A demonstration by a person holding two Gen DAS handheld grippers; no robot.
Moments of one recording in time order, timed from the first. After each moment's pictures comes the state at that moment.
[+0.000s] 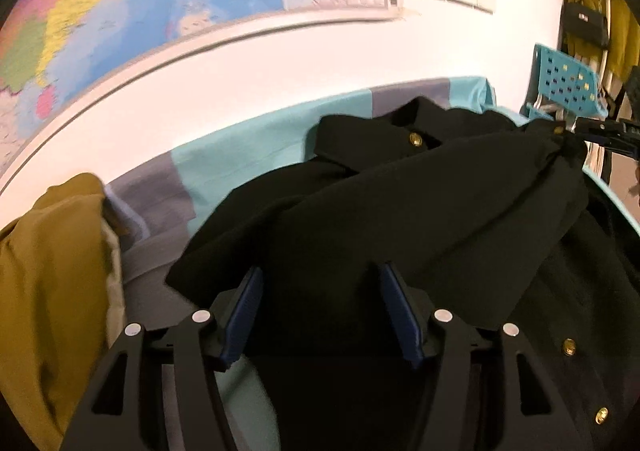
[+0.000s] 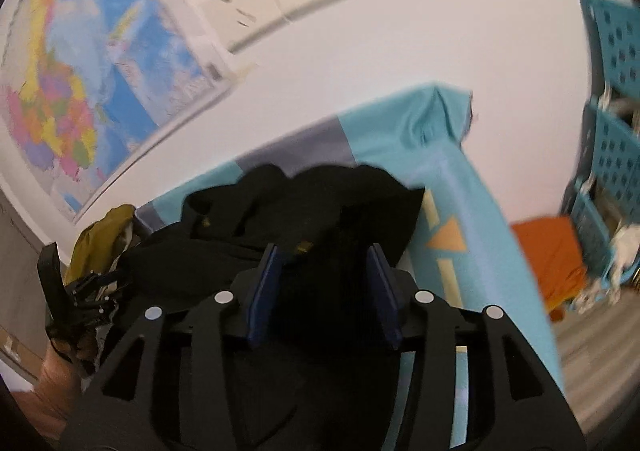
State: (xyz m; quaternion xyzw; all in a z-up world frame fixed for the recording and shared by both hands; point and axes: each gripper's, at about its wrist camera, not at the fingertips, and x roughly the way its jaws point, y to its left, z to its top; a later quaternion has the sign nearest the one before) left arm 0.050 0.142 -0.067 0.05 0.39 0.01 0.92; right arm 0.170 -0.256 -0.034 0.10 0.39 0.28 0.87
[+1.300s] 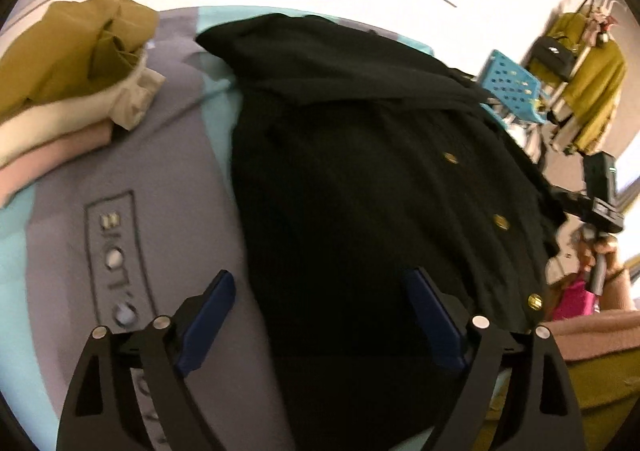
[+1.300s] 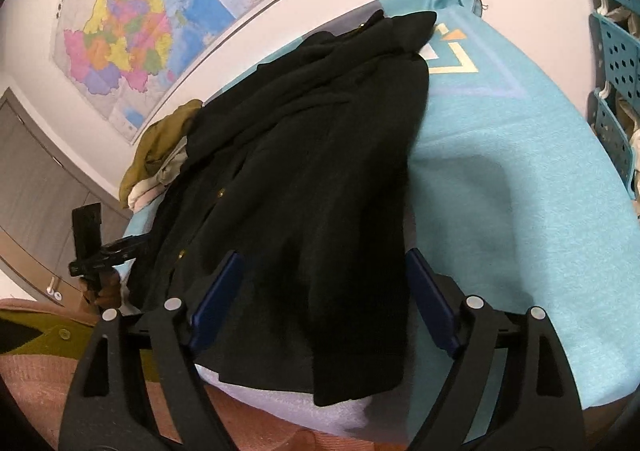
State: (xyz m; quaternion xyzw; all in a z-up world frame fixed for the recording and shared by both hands) left arm -0.143 0.142 -0.102 -0.12 0.46 -0.09 0.87; right arm -0.010 -0.307 -0.084 0.11 0.47 0.37 0.79
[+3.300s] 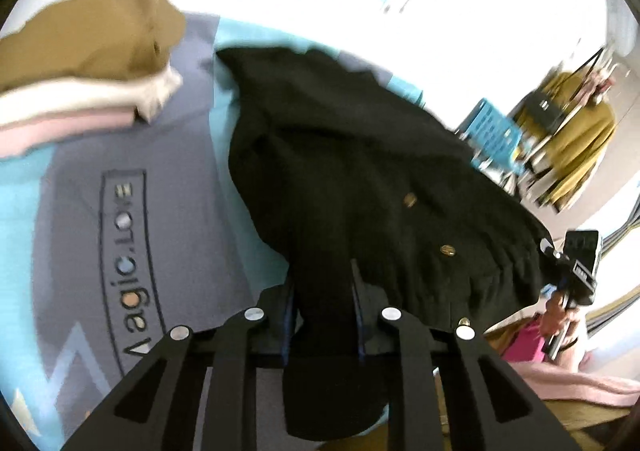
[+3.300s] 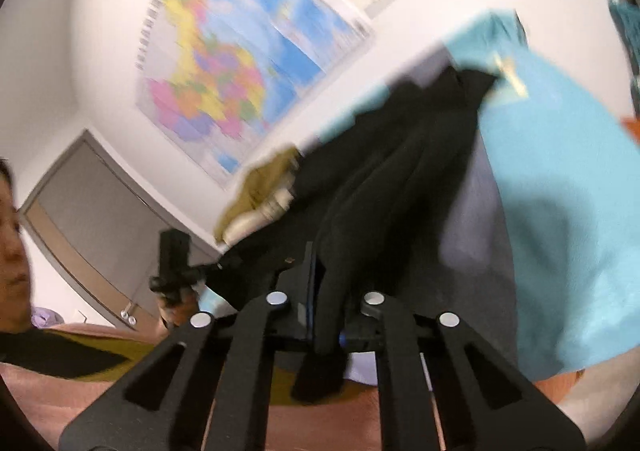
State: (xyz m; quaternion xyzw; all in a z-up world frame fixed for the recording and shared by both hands) left arm -0.166 0.153 -0.058 -0.21 0.42 -0.08 0.88; right arm -0.077 -0.337 -0.028 0.24 0.36 0.47 0.77
